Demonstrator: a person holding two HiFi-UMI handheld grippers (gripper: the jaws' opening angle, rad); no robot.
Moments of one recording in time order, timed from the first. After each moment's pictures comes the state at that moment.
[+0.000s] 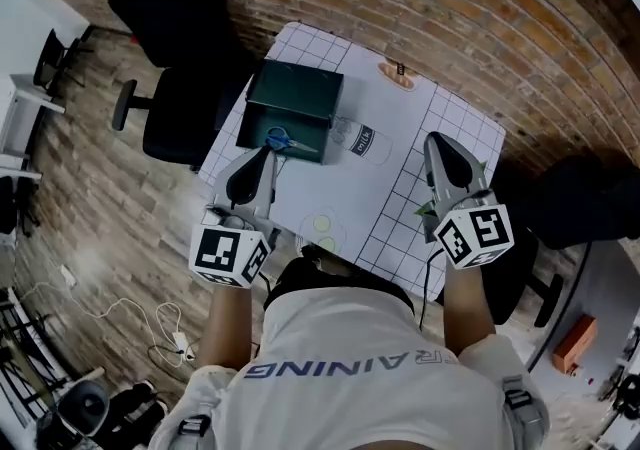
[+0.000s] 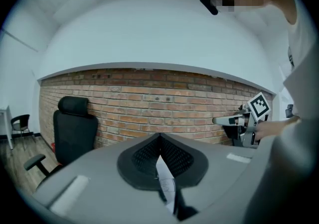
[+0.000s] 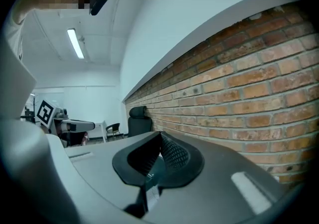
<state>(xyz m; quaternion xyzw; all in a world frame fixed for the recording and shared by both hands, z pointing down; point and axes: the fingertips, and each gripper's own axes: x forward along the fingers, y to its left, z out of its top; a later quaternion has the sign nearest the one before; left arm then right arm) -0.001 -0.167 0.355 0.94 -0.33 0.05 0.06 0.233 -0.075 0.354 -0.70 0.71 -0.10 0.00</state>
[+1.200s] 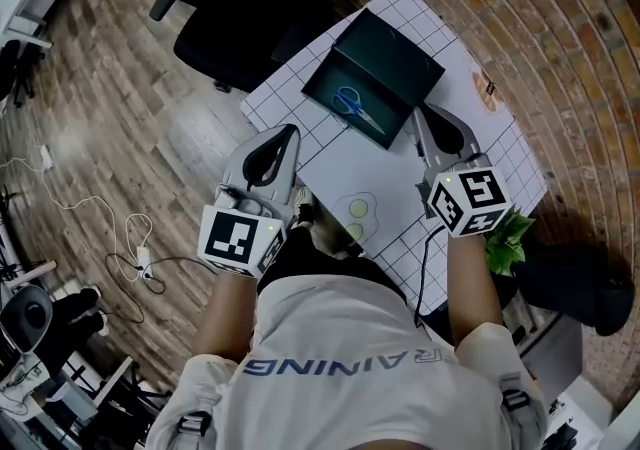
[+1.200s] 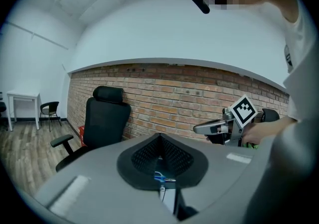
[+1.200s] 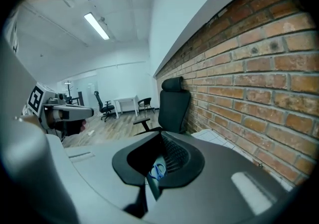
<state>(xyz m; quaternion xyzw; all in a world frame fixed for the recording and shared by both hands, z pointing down) -0.125 -0.196 0.415 0.88 -0.45 0.05 0.11 0.066 -0.221 0.443 -0.52 0.83 -0.15 -0.14</state>
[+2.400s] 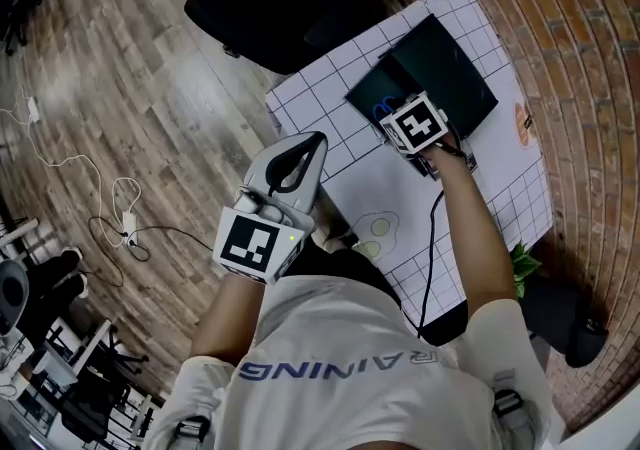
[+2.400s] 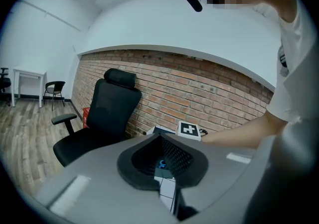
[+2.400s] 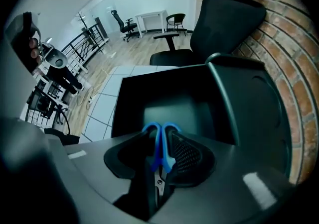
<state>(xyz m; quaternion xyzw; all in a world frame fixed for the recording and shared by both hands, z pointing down) -0.169 -0.237 0.492 0.87 -0.45 0.06 0.20 -0.022 -0.292 0.705 -0.27 0.74 -0.24 -0.57</state>
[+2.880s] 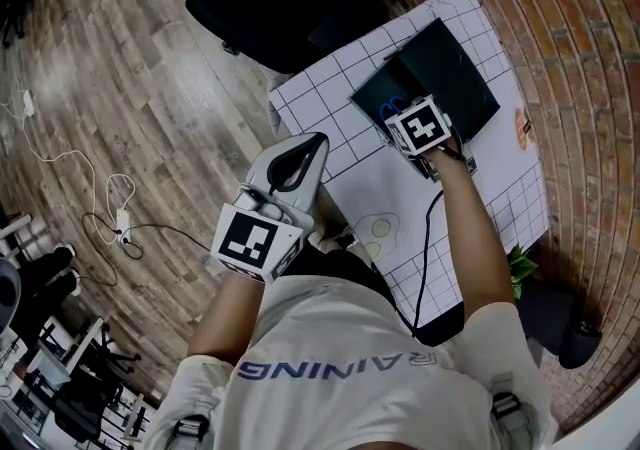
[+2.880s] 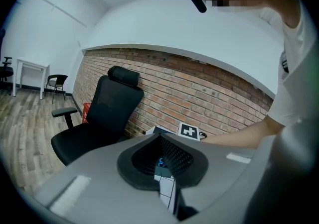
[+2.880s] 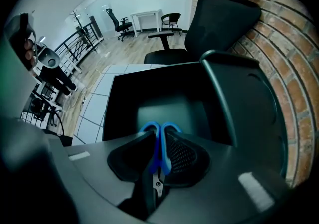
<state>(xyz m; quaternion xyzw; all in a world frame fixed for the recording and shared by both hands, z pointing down) -0.180 -0.236 0.499 0.86 -0.45 0.03 0.23 -0.016 -0.296 0.709 -0.30 0.72 -0.24 -0.58</state>
